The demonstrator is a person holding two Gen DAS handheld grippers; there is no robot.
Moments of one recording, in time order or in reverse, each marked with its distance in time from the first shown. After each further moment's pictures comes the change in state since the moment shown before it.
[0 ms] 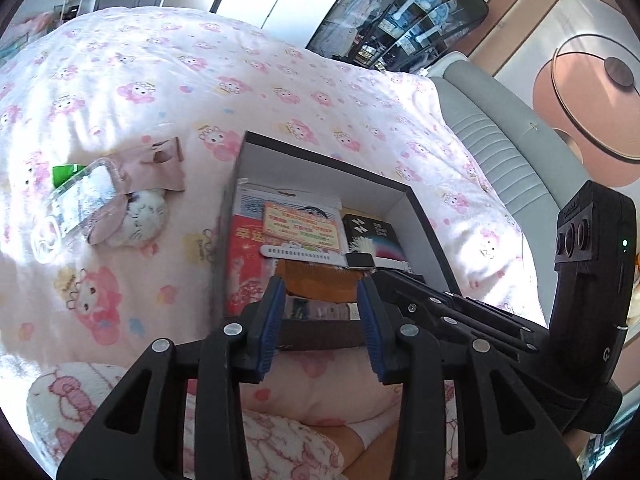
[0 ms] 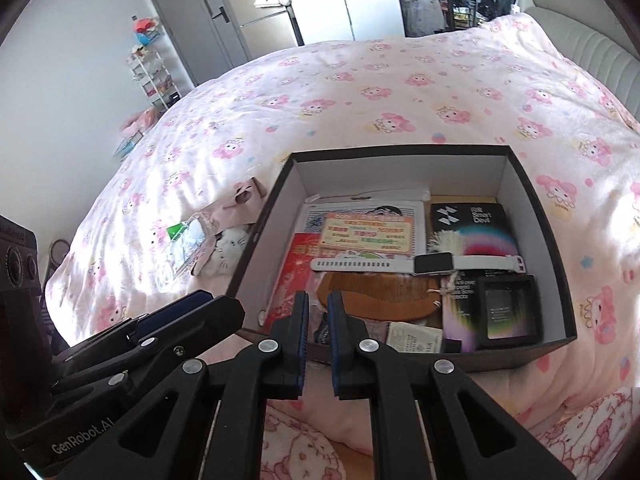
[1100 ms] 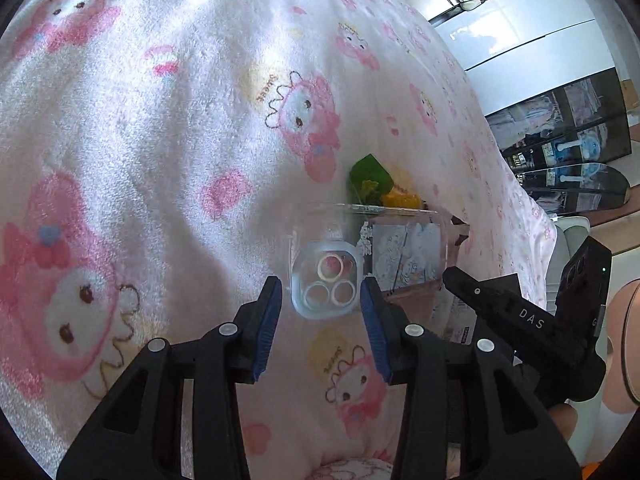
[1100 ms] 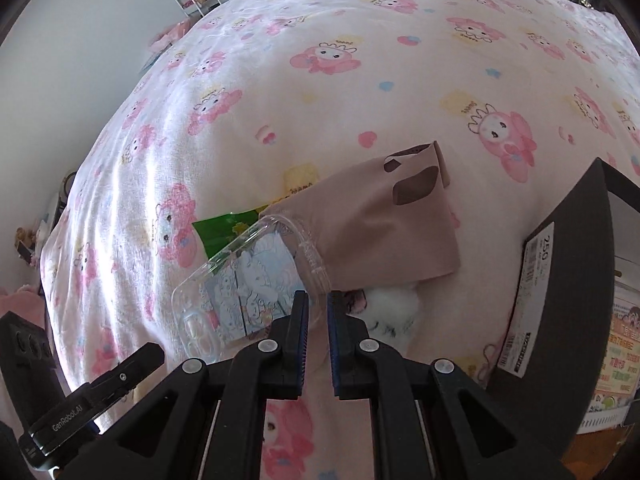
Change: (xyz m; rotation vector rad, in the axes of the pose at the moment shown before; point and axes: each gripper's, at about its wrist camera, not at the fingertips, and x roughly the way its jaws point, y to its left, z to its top) left arm 0.008 0.313 0.008 -0.652 -0.031 0.159; right arm 0.247 0.148 0.081 -0.100 0.312 0.115
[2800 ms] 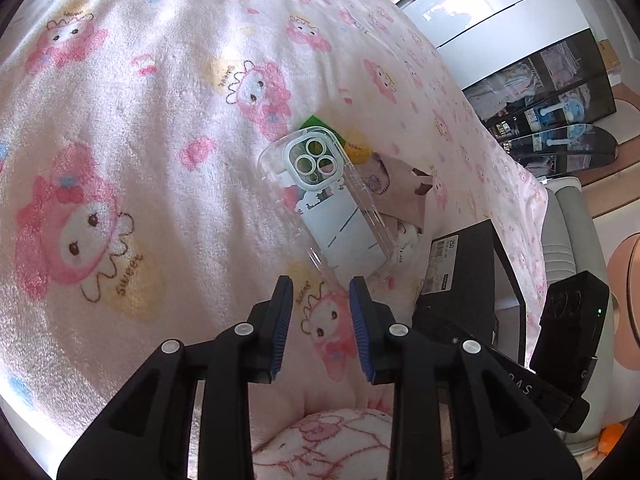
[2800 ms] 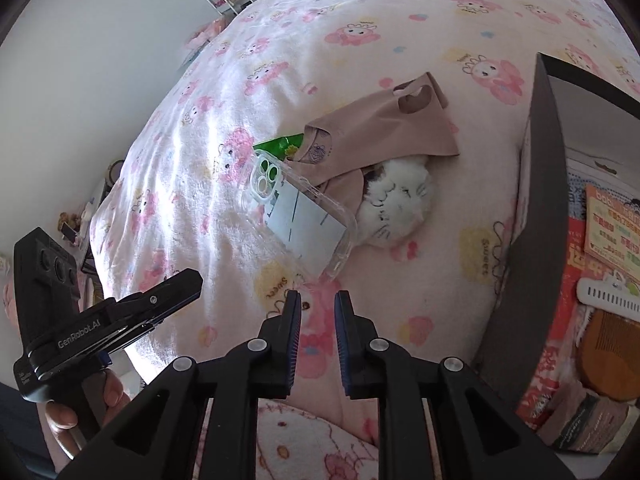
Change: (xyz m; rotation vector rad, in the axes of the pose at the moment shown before) left arm -0.033 -0.032 -0.040 0.128 0.026 0.004; right arm -0.043 -0.006 -0.081 -0.036 0.033 0.167
